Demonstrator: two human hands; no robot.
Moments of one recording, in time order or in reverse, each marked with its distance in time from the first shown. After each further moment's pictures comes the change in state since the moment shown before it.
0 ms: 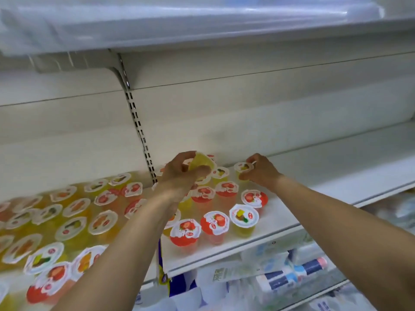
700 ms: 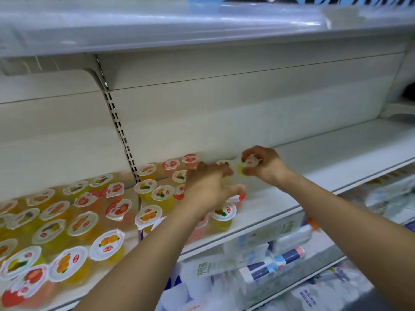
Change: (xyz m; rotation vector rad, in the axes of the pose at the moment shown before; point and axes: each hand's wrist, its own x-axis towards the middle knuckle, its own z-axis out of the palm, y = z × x) left_hand -0.015 0.006 0.084 0.907 -0.106 0.380; right_hand -0.058 0.005 -0.061 0.186 0.086 -0.155
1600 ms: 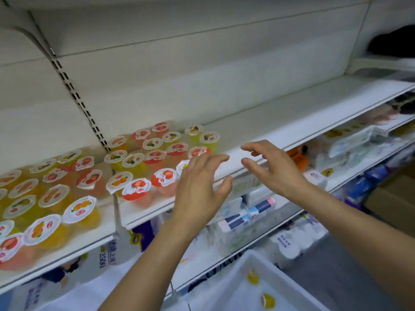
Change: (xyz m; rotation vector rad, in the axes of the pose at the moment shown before) left_hand -0.094 0.038 0.046 -0.185 0.170 0.272; right_hand -0.139 0.043 -0.044 -0.299 0.062 -0.262
